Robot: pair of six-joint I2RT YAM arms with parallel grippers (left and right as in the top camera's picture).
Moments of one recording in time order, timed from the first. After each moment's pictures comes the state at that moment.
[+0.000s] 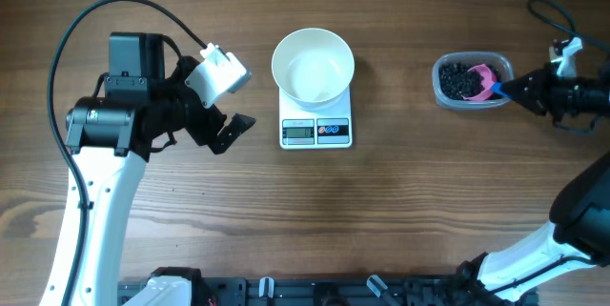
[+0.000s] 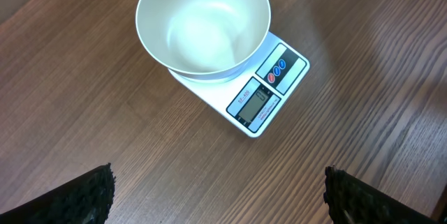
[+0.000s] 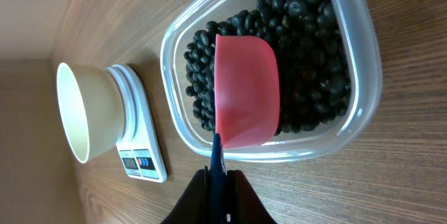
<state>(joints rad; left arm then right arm) -0.07 1.29 1.29 -1.02 0.48 0.71 -0.58 1.89 1.46 -1.08 -0.77 -0.17</state>
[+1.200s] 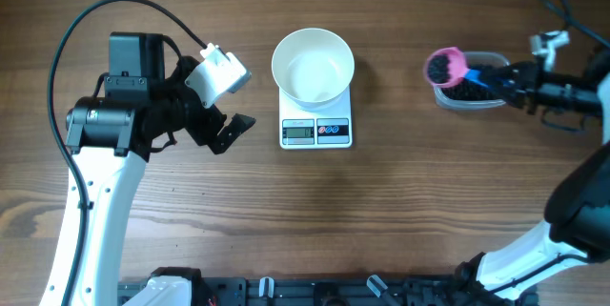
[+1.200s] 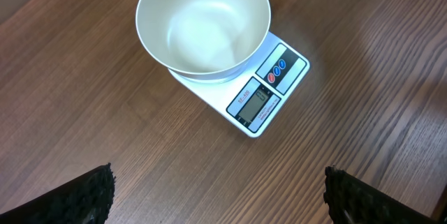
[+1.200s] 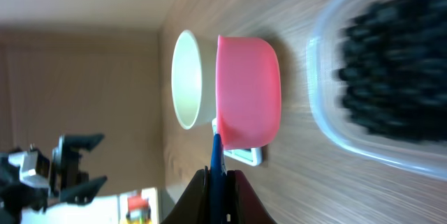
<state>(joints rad) -0.07 1.29 1.29 -1.02 0.48 0.71 -0.51 1.89 1.46 -1.26 -1.13 -0.31</state>
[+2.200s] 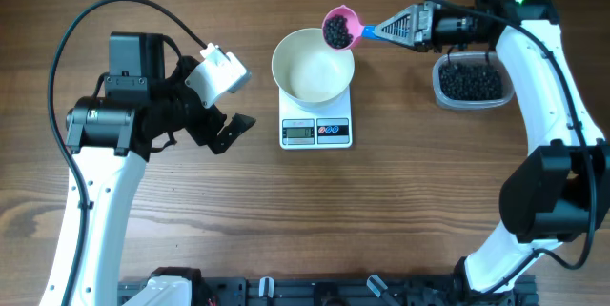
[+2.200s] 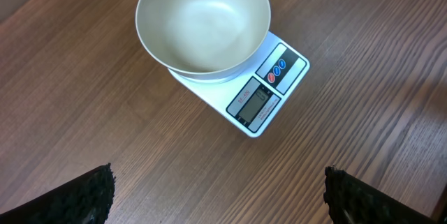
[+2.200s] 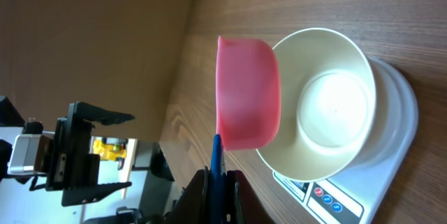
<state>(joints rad) -0.07 1.29 1.29 -1.02 0.48 0.71 0.02 1.89 1.69 -0.90 -1.10 0.11</state>
